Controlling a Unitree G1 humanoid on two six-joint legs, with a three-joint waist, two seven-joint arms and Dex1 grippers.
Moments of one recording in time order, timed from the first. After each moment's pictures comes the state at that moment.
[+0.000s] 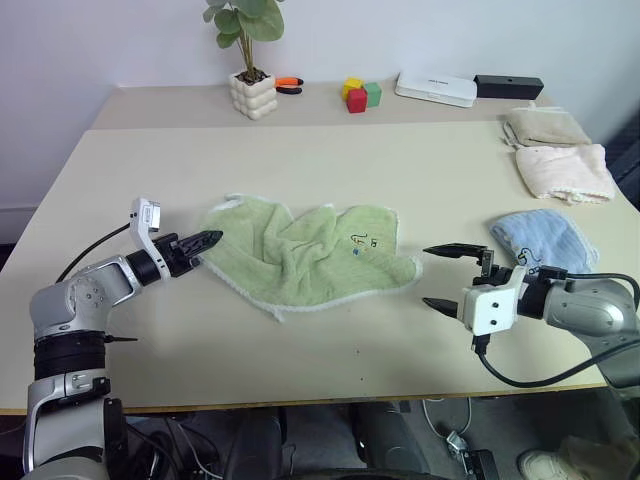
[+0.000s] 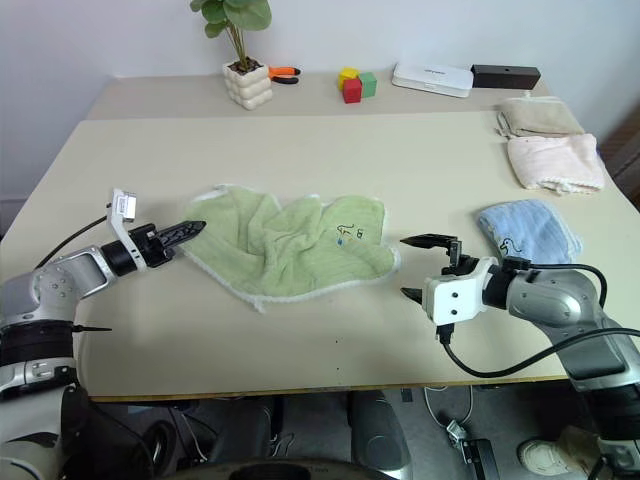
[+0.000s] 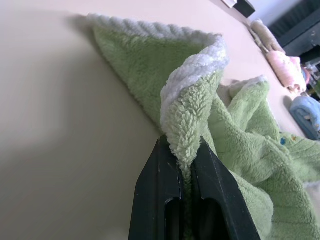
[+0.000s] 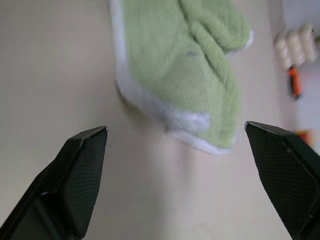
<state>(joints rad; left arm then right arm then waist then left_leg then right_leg) -0.46 0.60 0.33 0.26 -0.66 0.89 -0.82 -0.14 -0.93 0.01 -0.03 -0.30 -0.66 0.75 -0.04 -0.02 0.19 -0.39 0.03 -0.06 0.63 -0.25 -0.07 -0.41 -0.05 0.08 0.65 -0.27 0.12</state>
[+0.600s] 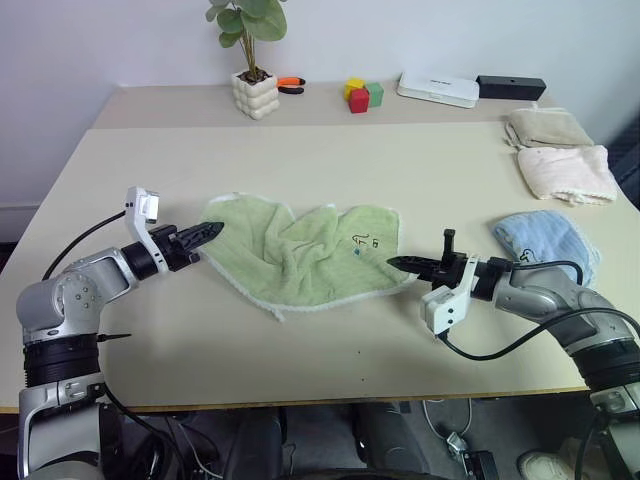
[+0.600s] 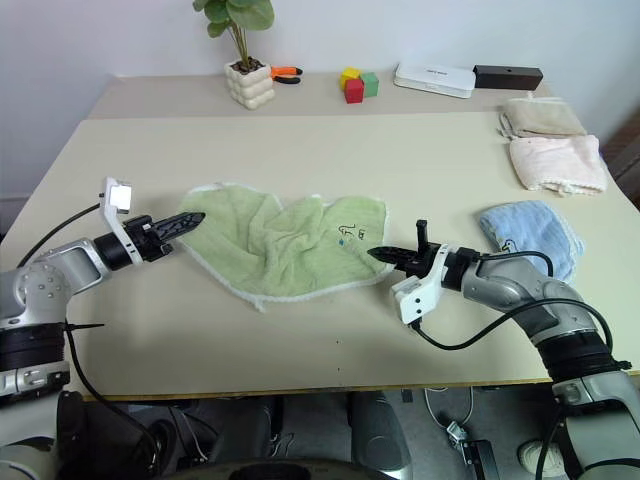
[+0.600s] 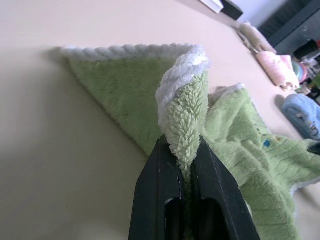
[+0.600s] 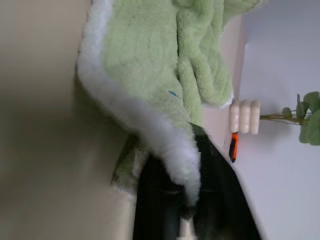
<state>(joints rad) -0.43 0.62 0.35 0.13 -0.71 0.93 -0.76 -0.38 -0.84 0.18 0.21 -0.55 -0.89 0.48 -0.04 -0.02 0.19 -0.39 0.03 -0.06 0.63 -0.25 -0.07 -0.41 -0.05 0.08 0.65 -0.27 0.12</state>
